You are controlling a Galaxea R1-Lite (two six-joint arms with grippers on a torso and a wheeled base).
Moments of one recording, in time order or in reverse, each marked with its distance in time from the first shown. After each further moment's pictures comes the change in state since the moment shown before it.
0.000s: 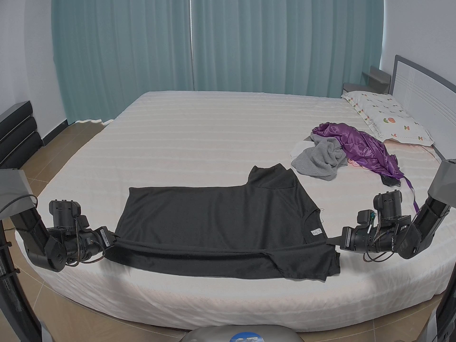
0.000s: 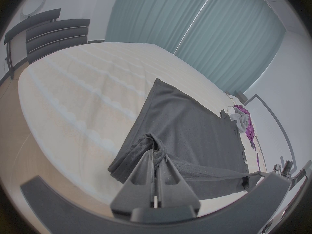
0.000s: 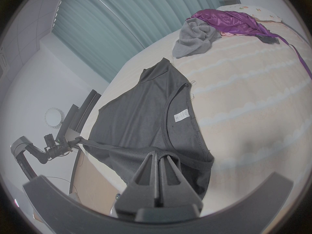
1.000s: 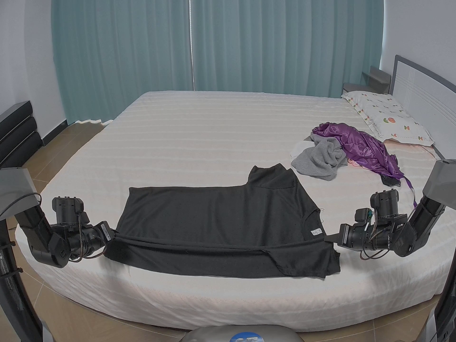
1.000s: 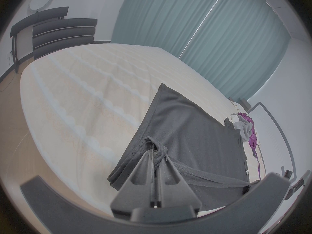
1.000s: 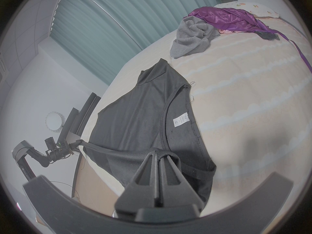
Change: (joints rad) left arm -0.004 0.036 -0.059 0.001 0.049 -0.061; right arm -0.007 0.049 -0.047 -0.013 0.005 0.033
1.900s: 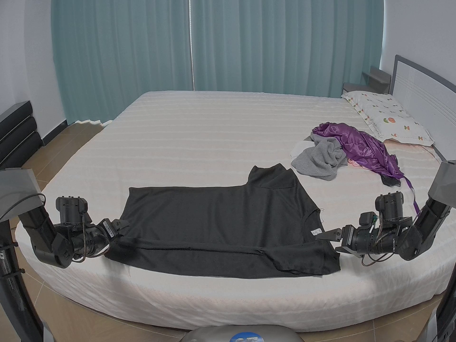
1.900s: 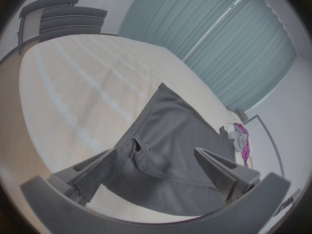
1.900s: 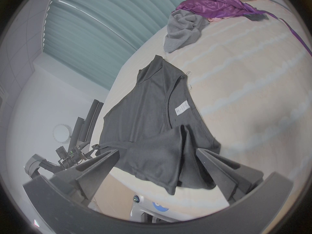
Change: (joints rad) left arm -0.026 0.025 -0.019 -0.016 -0.011 -0.145; right arm -0.001 -0.038 0.058 -0.012 0.055 0.133
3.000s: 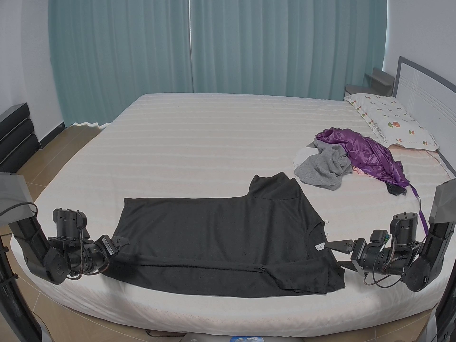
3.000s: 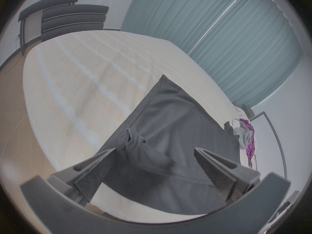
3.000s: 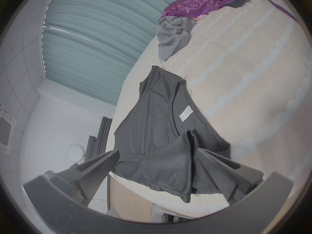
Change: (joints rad) left arm -0.063 -0.126 0.194 0.016 0.064 -0.026; right arm 0.010 0.006 0.363 -0.519 0.010 0.259
